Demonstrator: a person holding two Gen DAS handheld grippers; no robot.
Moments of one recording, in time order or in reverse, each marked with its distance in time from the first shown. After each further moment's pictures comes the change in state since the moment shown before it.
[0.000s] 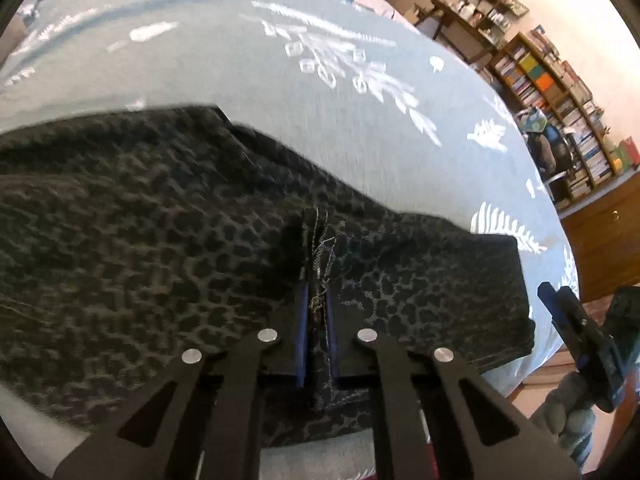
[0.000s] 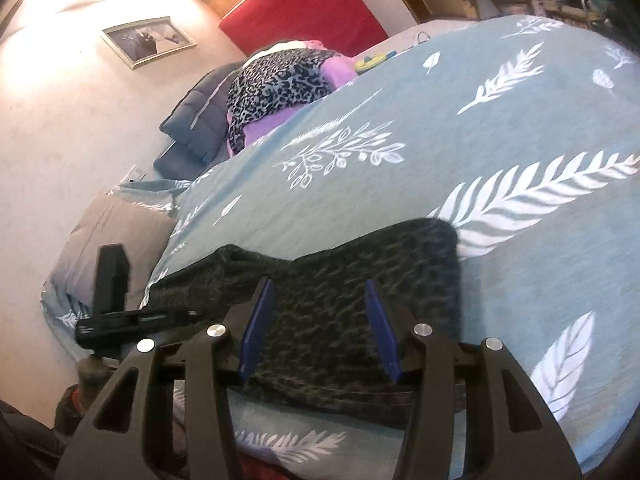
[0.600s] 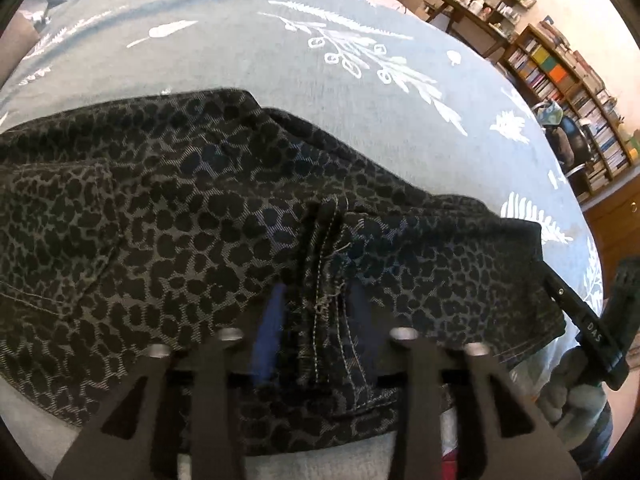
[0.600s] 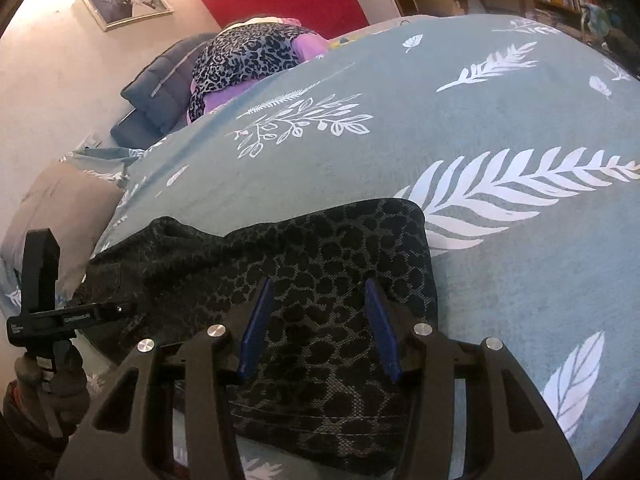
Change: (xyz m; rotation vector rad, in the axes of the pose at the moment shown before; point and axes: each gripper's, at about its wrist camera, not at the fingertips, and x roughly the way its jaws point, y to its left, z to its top) left arm 0.016 0.008 -0.015 0.015 -0.010 0.076; right arm 0.058 -0.014 -0.009 -0.064 0.070 -0.174
